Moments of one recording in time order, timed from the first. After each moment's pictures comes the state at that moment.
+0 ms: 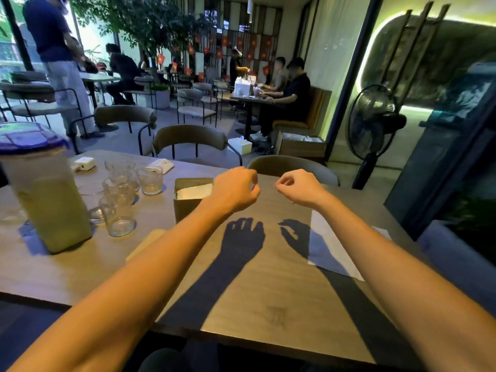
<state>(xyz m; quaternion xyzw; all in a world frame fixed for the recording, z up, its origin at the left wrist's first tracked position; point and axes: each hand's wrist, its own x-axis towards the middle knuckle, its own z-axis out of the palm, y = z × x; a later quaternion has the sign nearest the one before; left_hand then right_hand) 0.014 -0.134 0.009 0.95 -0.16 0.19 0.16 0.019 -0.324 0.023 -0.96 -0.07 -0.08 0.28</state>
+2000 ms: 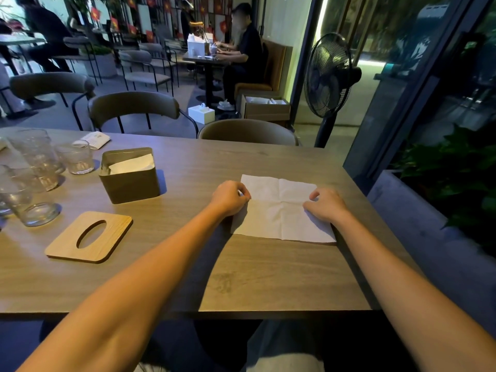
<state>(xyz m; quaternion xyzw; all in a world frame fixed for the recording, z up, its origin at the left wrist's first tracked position) 0.040 -0.251 -0.118 0.92 -0.16 -0.03 0.35 -0.056 -0.494 -0.081 -0.94 0.21 -0.04 0.25</state>
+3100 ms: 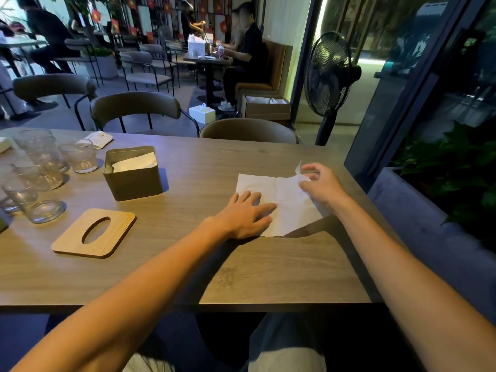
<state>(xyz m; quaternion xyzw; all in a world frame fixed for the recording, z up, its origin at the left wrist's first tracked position) -0.016 -0.253 -0.117 0.92 -0.38 -0.04 0.07 -0.055 -0.468 -0.047 -0.86 0.17 -0.10 0.48</state>
